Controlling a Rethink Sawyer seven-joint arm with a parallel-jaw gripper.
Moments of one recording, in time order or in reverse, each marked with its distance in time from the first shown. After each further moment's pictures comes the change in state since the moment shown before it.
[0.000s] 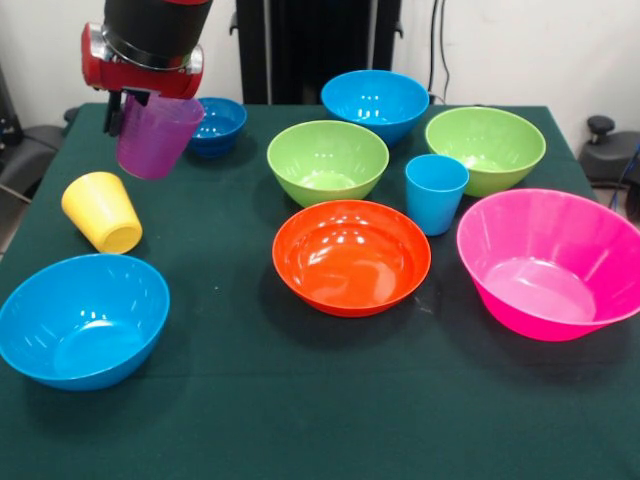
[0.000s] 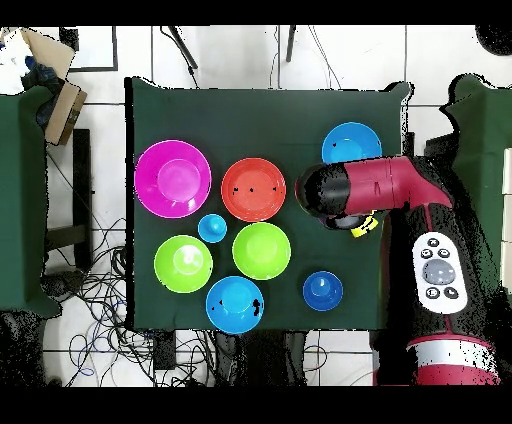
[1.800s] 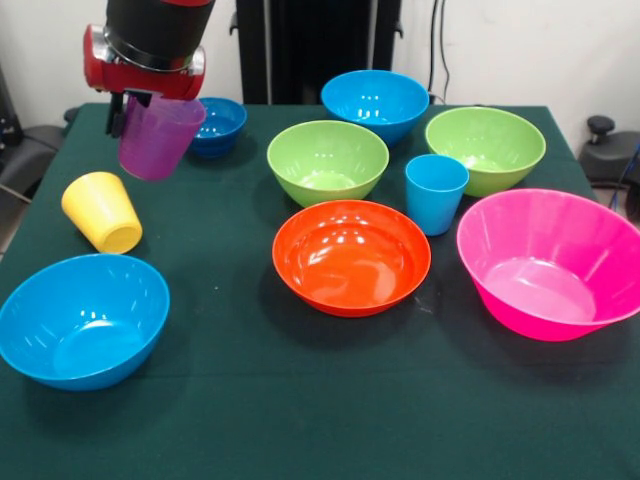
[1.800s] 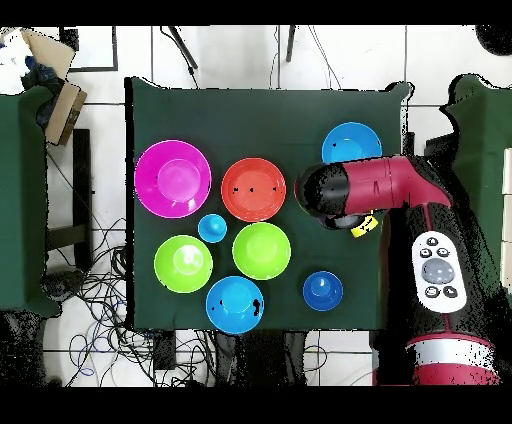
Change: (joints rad) arm 0.000 0.002 0.003 0.000 0.000 0.000 0.000
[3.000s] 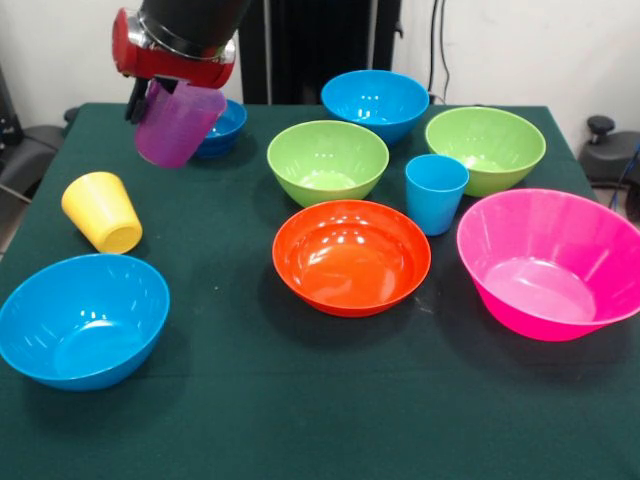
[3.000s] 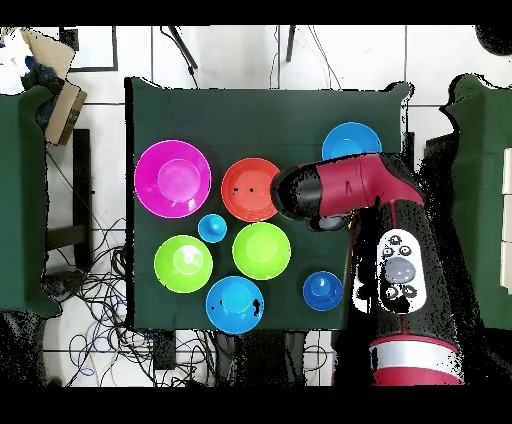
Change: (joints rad) arm 0.121 -0.016 -0.093 0.000 -0.008 0.000 0.000
